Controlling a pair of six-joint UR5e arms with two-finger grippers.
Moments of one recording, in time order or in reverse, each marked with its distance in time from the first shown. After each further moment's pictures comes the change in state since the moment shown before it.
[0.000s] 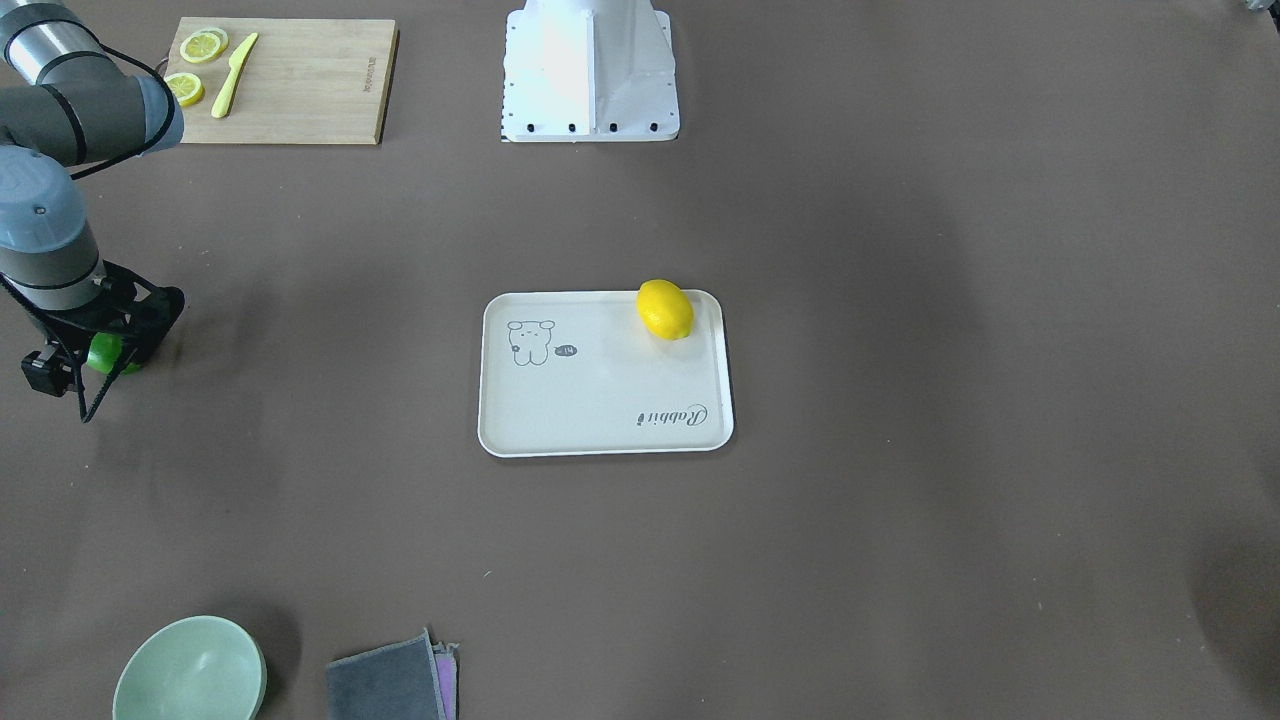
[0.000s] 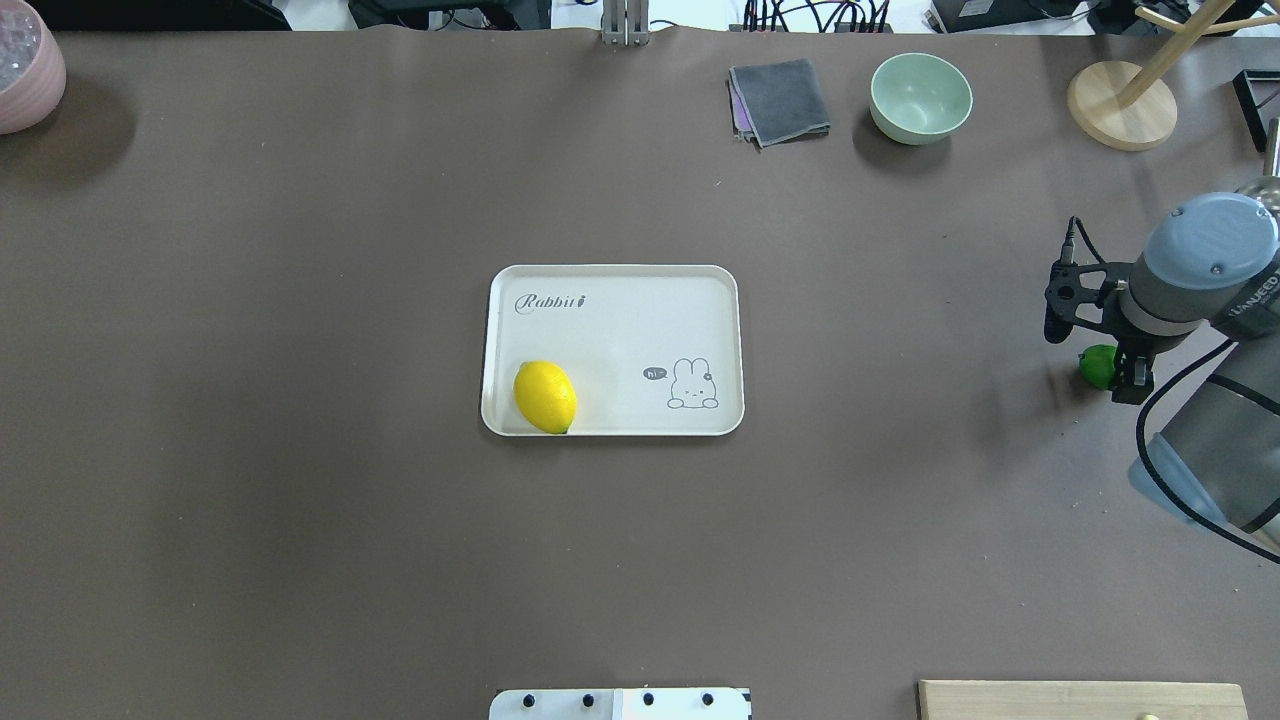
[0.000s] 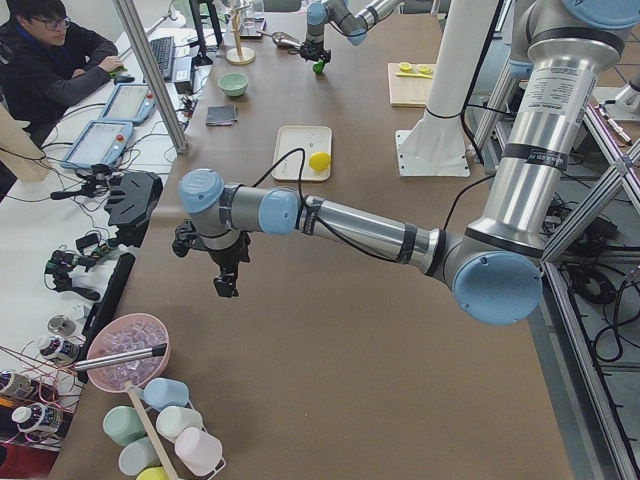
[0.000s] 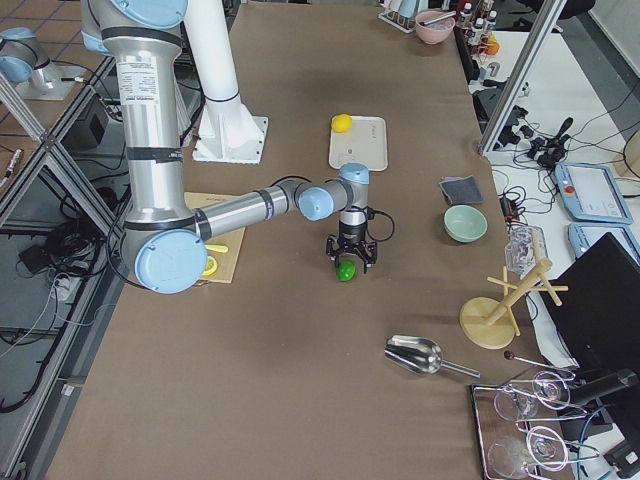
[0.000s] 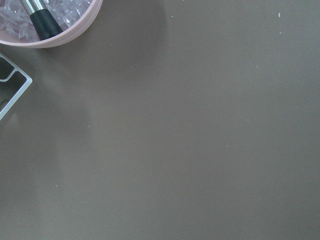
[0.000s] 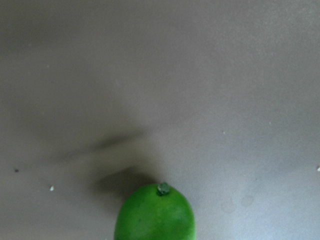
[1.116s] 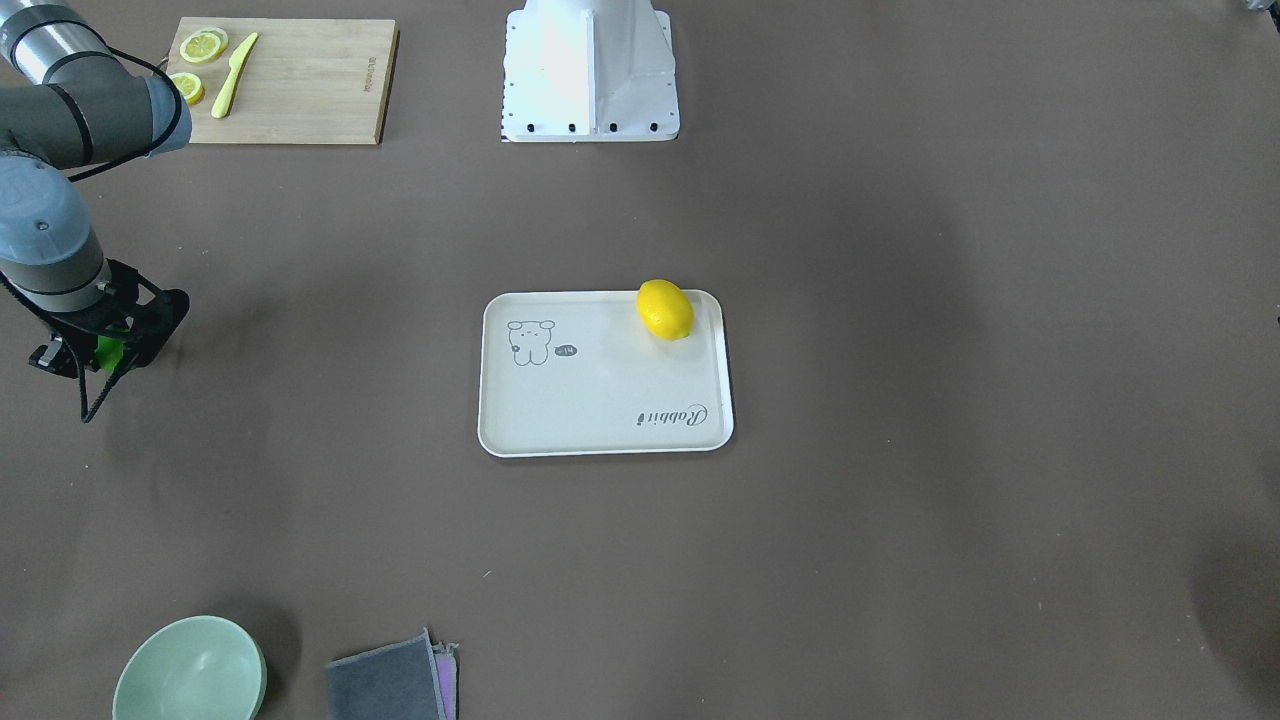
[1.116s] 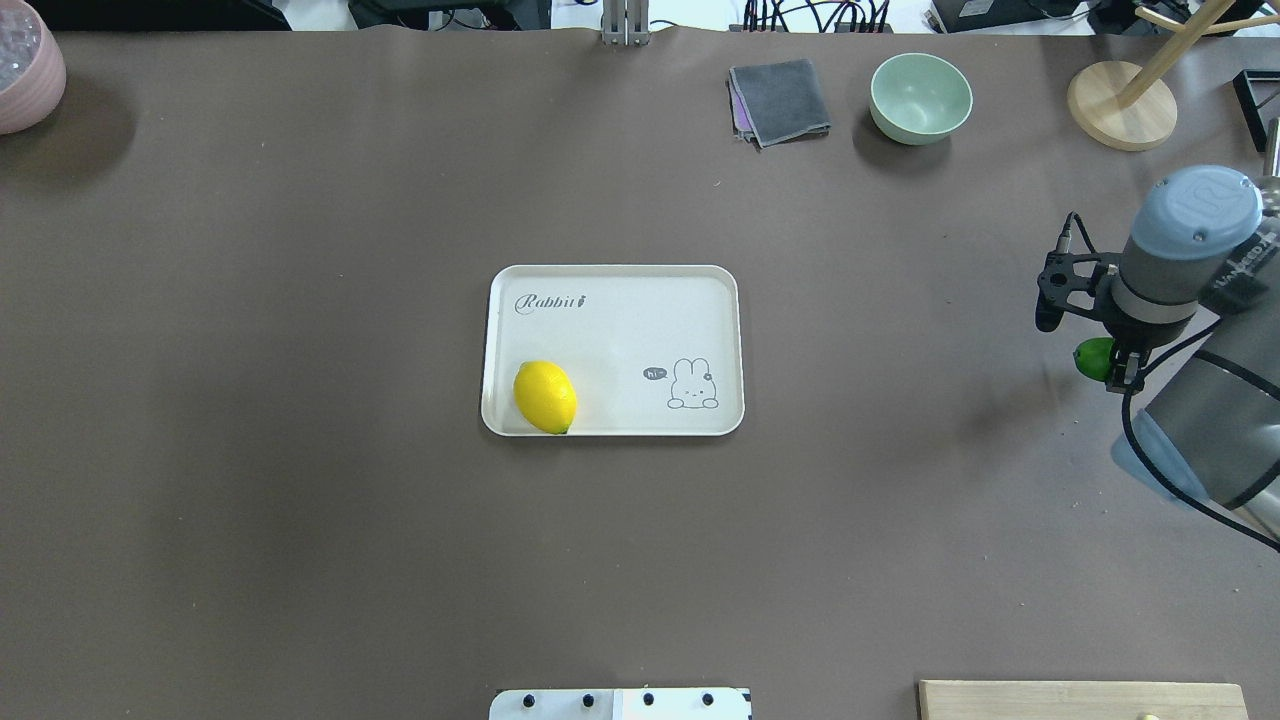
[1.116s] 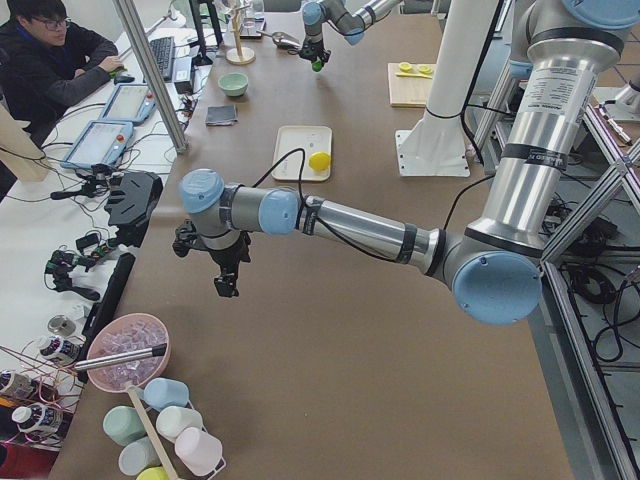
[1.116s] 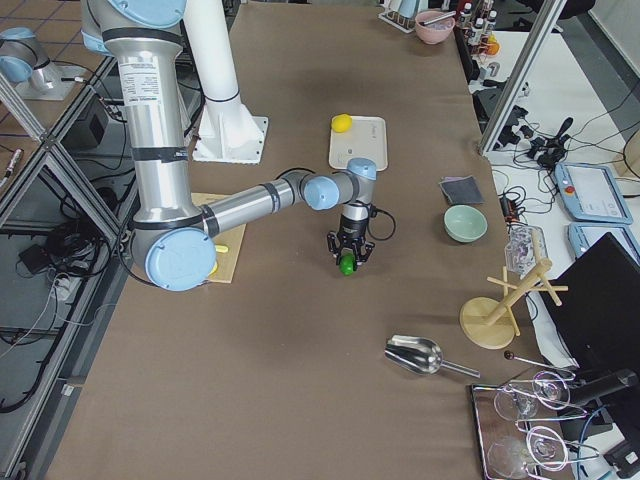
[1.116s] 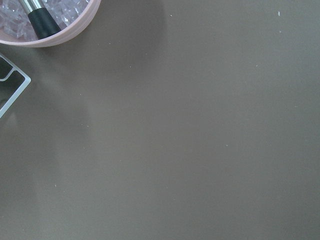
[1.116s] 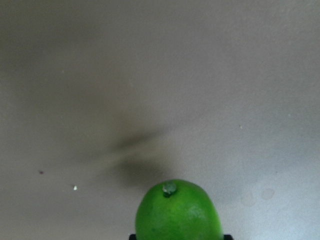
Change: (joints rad) left arm 0.003 0.000 -0.001 0.000 0.000 0.000; right arm 0.031 0.084 0.024 -0.221 0.099 0.025
